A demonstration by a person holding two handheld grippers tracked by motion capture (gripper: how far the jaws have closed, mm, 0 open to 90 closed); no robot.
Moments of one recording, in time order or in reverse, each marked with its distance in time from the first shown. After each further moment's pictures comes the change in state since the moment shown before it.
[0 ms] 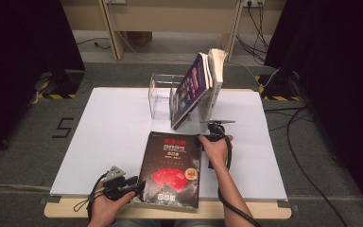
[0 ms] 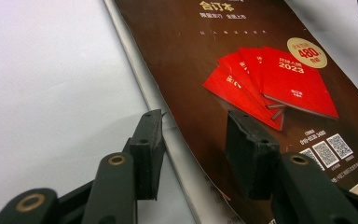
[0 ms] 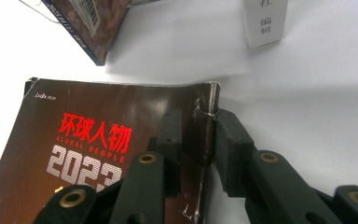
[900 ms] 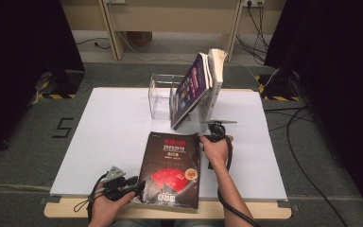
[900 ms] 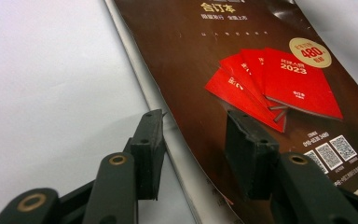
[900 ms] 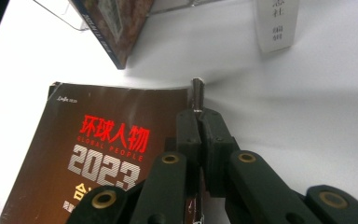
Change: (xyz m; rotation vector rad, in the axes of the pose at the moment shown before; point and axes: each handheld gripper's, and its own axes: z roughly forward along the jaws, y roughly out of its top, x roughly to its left) left arm 0.000 -0.001 0.000 -0.002 0.003 0.006; right arm 0.005 -0.003 -0.010 -0.036 0.037 -0.007
